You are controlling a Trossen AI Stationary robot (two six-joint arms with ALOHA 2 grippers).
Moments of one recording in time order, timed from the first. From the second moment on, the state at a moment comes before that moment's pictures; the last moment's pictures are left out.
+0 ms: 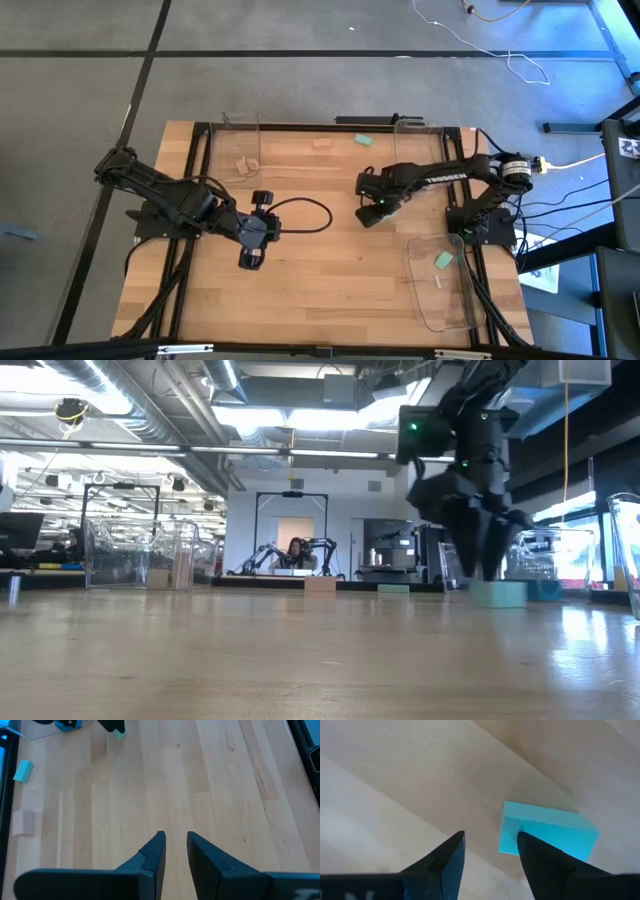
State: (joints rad) left arm -0.42 1.37 1.38 -0.93 -0.33 -0.15; right arm -0.14 1.65 0.99 -0.82 -0.13 0.85
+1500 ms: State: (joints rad) left arm -0.42 1.37 1.38 -0.96 -0.32 -0.15; right arm -0.08 1.71 1.04 -0.78 0.08 -0.25
